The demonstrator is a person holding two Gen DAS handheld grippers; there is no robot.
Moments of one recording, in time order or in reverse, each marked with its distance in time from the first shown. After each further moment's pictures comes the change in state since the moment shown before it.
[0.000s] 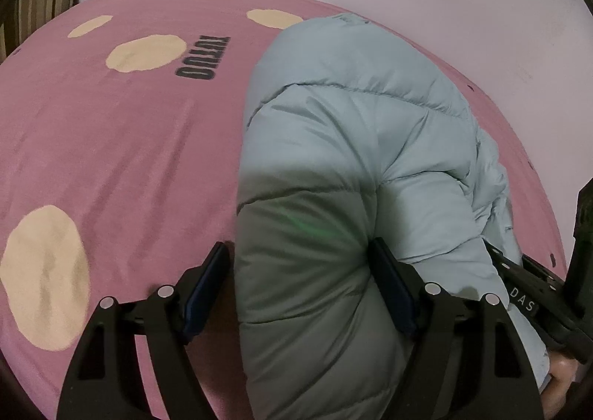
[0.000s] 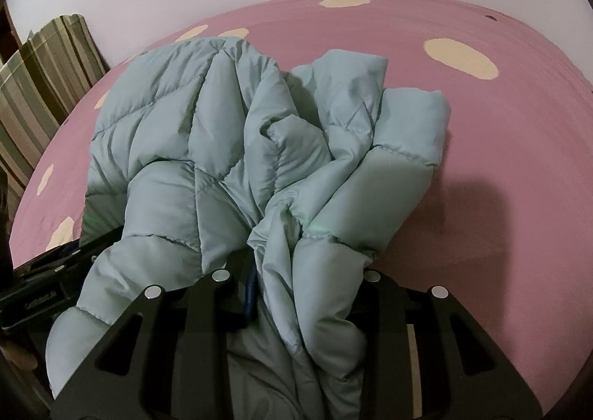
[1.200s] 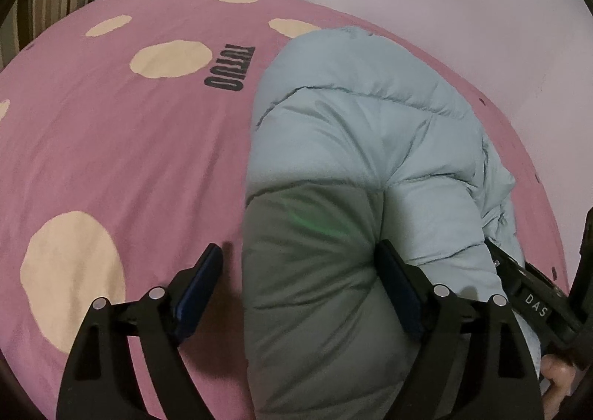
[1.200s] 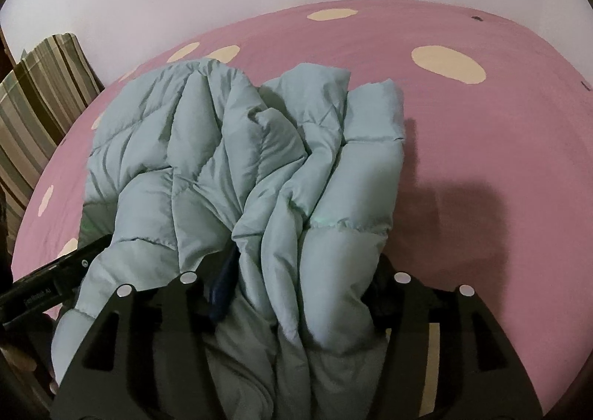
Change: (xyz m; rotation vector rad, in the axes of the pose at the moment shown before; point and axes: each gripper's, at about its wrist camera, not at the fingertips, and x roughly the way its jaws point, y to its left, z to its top) left arm -0.022 0.011 0.002 -0.031 -0.021 0.033; right arm -0.015 0.001 -0.002 0.059 -0.054 -0.025
